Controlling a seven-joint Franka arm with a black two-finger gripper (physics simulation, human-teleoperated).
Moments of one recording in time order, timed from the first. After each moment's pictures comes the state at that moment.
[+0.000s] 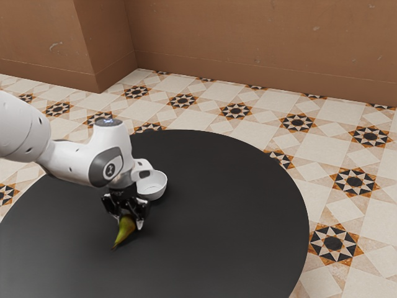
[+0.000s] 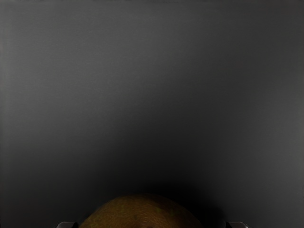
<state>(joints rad) -0.14 0.24 0.17 -2.27 -0.08 2.40 -0.10</state>
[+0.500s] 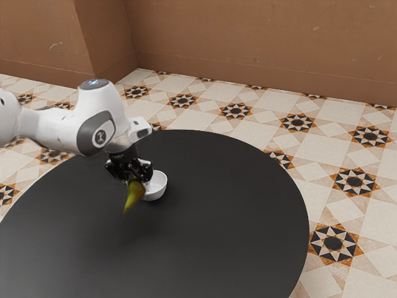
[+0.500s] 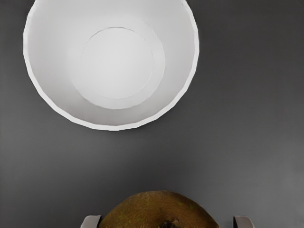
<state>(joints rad) -0.16 0.06 0.17 -2.23 -0.06 2.38 -0.19</state>
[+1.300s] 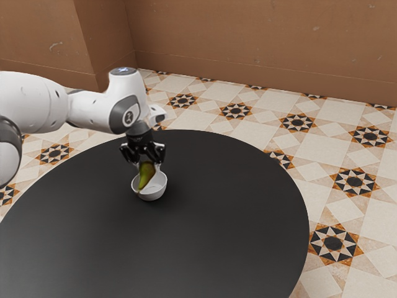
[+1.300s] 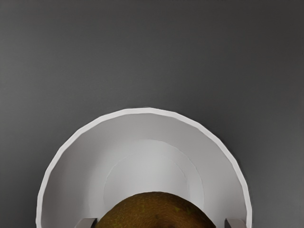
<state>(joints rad) -0.11 0.41 0.19 -1.78 -0.06 2.23 -0.25</state>
